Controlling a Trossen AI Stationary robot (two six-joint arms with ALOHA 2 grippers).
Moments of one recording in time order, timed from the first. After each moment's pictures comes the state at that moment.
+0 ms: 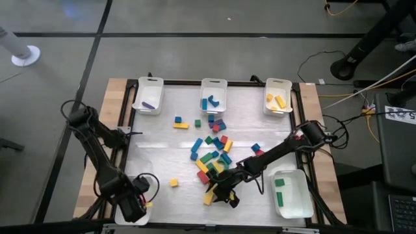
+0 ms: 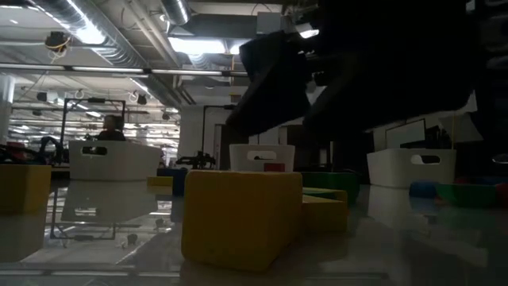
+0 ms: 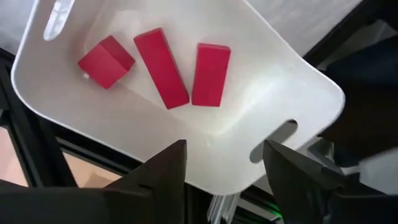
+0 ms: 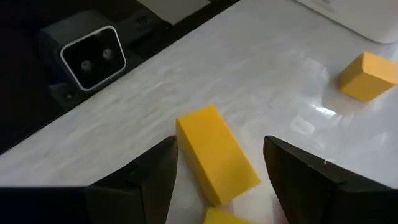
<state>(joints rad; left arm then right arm) -0.97 1.59 1.30 -1.12 0.19 -1.67 0.45 1.99 1.14 0.22 -0.18 -0.27</state>
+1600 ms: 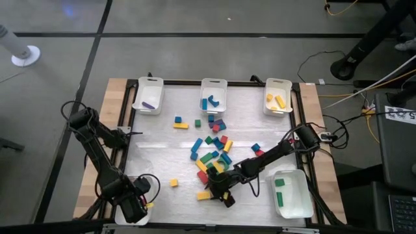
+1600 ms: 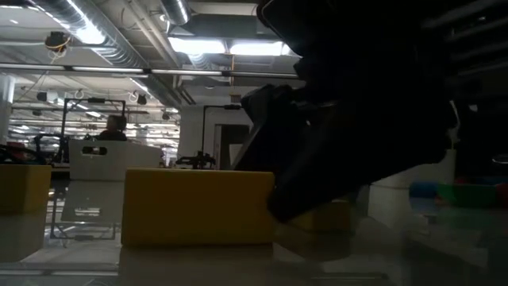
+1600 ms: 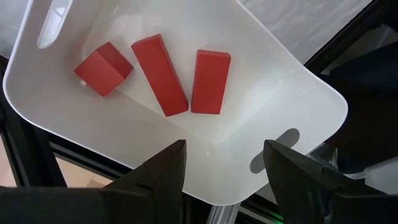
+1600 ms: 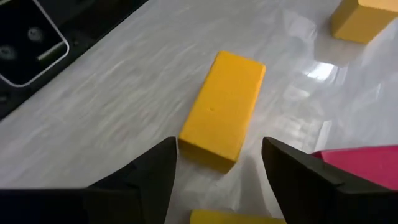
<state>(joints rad) -0.97 1.61 1.30 -1.11 0.18 -1.67 0.45 2.07 1.15 0.23 -0.09 -0.10</state>
